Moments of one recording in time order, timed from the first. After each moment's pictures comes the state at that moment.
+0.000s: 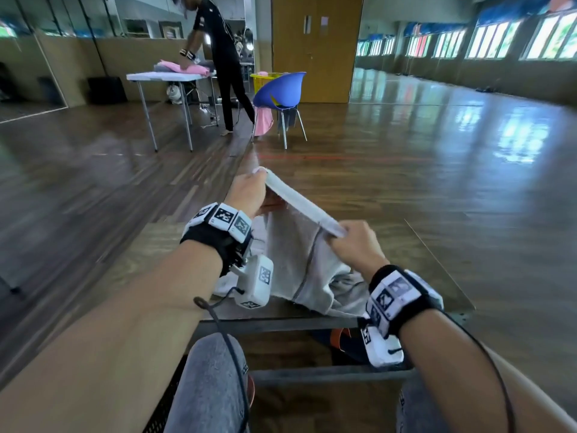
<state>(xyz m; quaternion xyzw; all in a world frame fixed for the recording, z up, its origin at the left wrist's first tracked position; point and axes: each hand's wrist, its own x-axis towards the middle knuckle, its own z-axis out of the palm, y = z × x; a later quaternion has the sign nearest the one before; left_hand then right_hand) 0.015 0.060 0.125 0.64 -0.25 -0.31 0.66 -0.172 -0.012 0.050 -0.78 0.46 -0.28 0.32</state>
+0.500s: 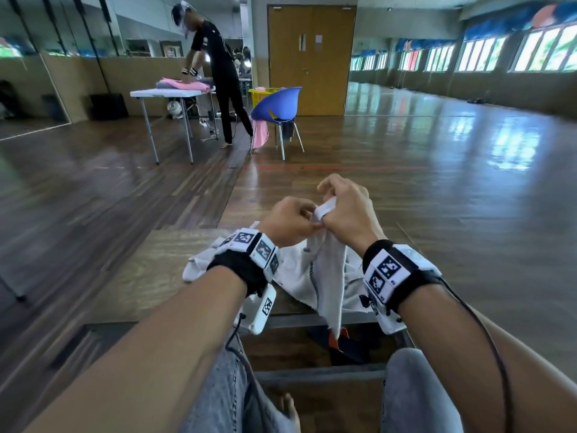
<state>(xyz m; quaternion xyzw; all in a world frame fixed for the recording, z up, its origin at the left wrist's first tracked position) -0.048 0.088 0.108 0.67 -0.62 -0.15 0.38 -0.183 0.018 0.115 -0.84 0.34 -0.38 0.16</state>
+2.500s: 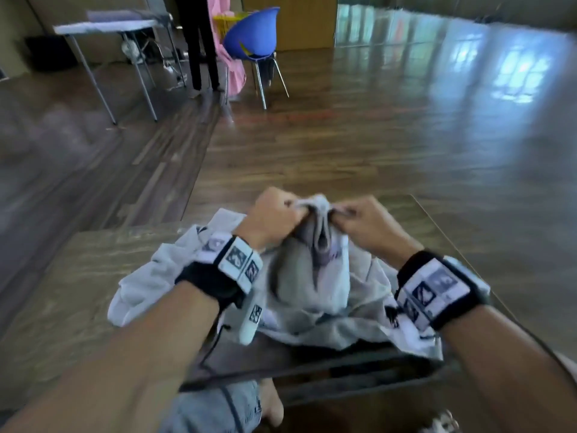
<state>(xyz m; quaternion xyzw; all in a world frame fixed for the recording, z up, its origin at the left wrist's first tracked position) 0.010 -0.096 0.030 0.68 -0.61 -0.17 0.36 -0.161 -0.184 -0.001 -0.83 0.35 -0.25 0.36</state>
